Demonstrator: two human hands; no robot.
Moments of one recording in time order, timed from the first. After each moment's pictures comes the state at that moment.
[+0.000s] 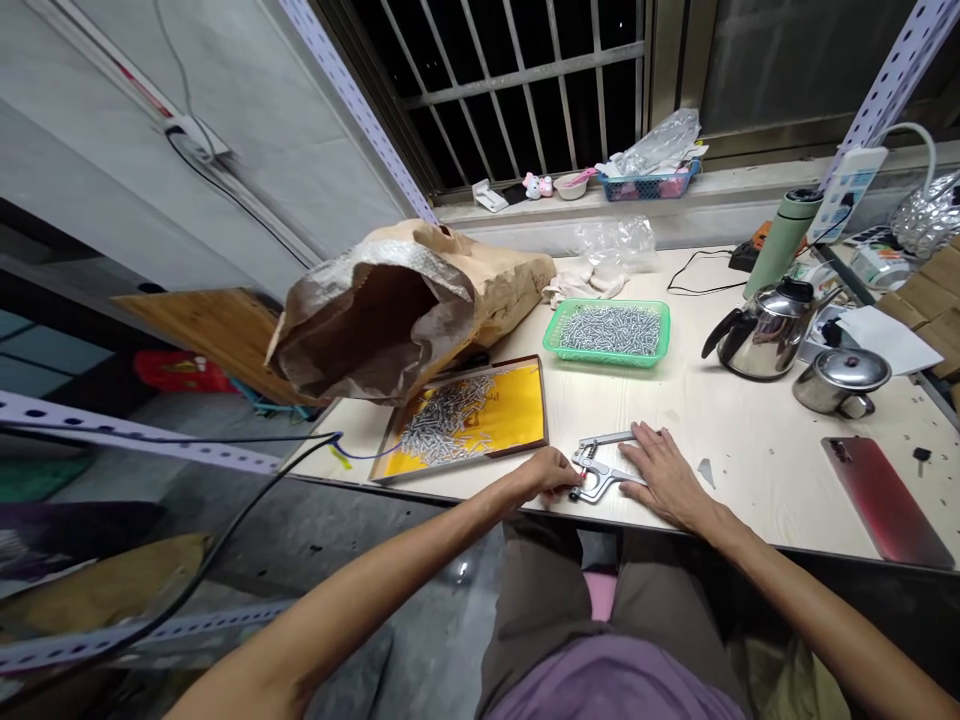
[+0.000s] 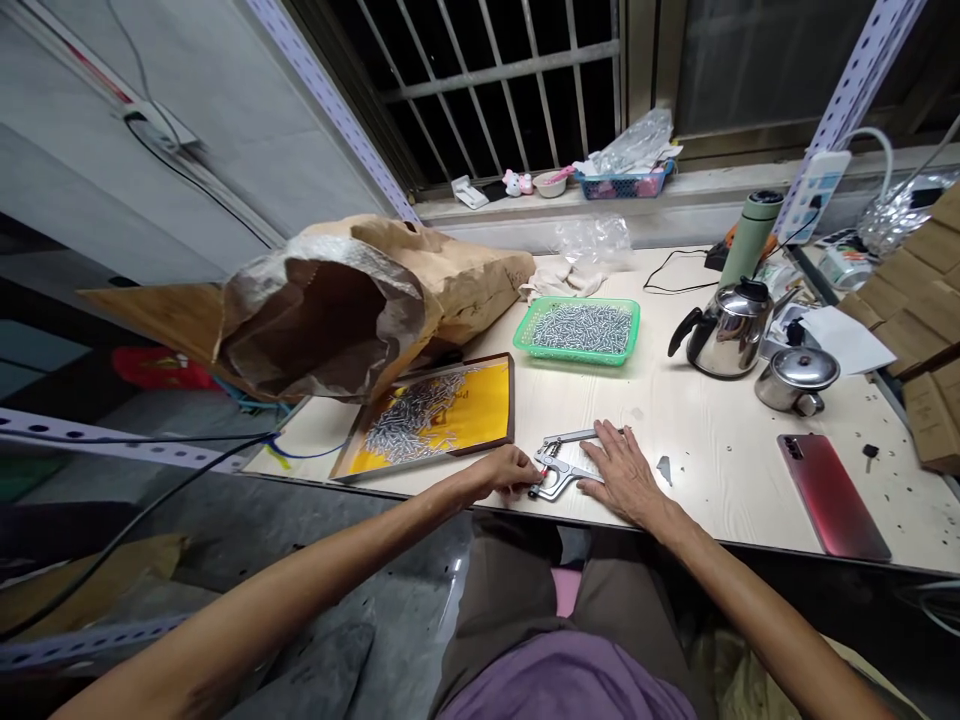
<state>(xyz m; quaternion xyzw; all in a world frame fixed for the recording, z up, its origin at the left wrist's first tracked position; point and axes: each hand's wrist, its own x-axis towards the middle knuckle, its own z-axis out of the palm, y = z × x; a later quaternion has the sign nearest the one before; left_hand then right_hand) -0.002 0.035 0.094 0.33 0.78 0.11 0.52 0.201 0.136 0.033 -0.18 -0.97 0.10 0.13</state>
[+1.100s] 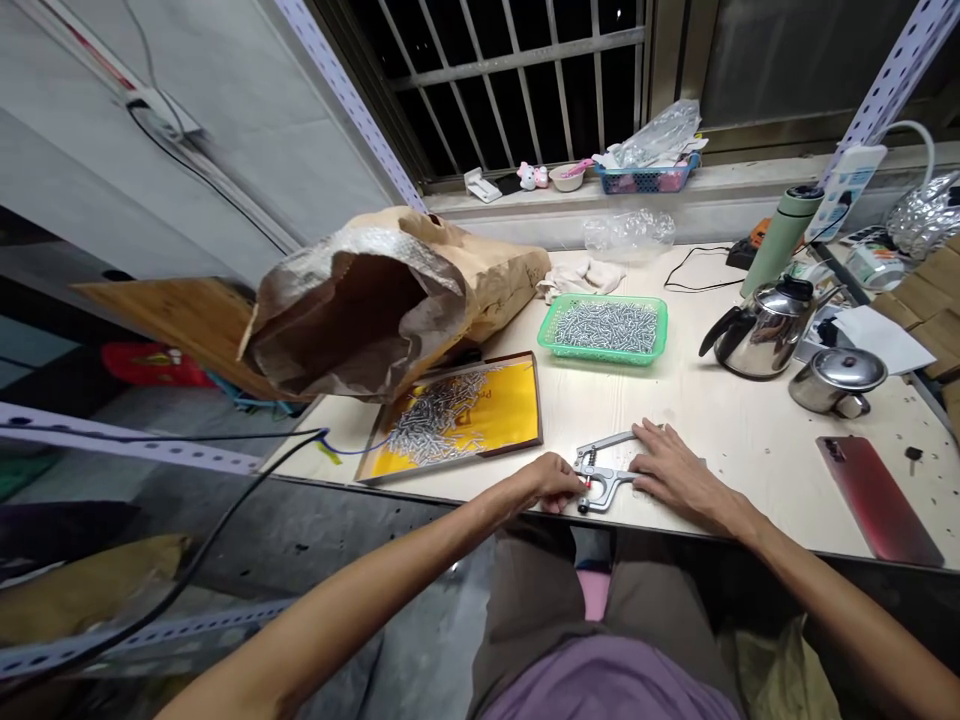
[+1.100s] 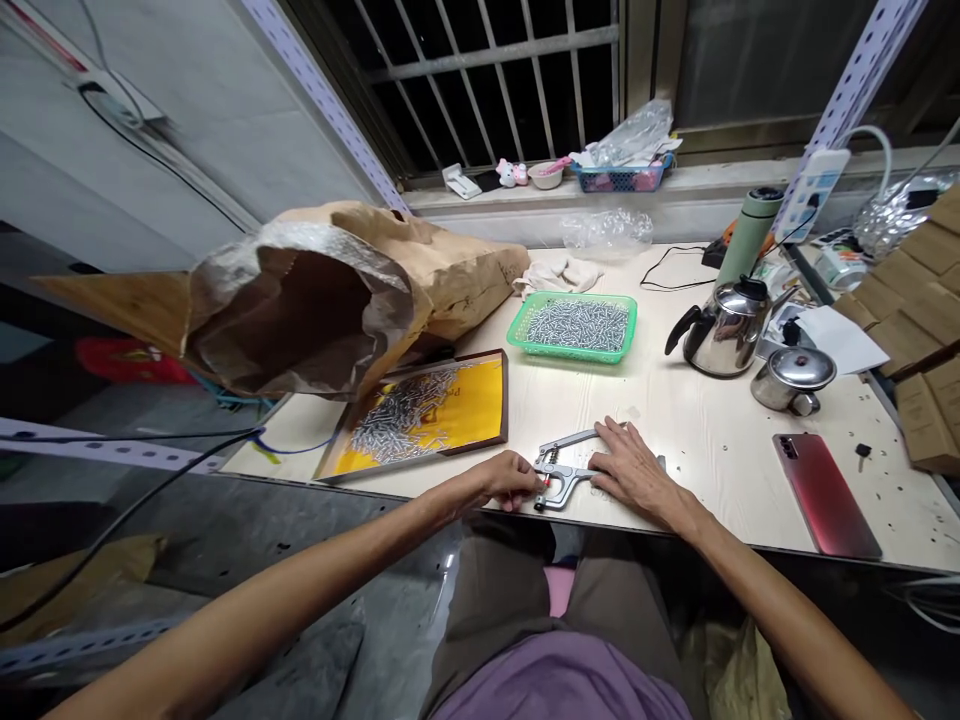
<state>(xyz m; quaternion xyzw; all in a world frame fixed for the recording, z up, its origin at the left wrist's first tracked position) 0.010 0.038 0.103 0.32 0.77 0.08 0.55 0.213 0.153 0.075 -0.13 -0.98 0.16 0.04</state>
